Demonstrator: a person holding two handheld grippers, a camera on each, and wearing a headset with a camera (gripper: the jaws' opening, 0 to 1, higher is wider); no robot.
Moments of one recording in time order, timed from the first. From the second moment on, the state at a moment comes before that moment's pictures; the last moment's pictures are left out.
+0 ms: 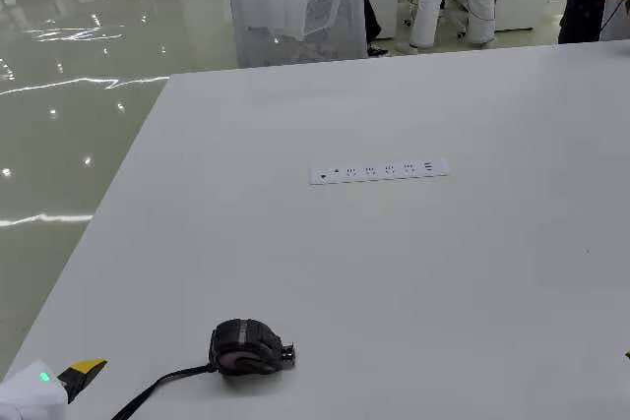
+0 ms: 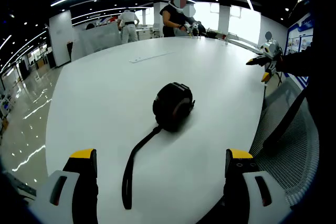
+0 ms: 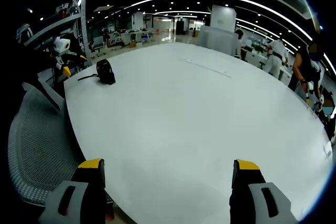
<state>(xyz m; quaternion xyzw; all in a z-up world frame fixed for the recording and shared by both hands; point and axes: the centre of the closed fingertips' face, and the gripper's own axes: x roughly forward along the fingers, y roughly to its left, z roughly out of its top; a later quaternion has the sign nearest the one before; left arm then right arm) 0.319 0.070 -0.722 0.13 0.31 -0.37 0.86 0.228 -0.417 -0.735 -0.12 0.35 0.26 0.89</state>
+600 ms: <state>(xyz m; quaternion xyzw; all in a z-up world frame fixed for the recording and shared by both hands) 0.320 0.080 -0.720 0.13 0.31 -0.37 0.86 0.227 -0.413 -0.731 -0.13 0.35 0.27 0.89</state>
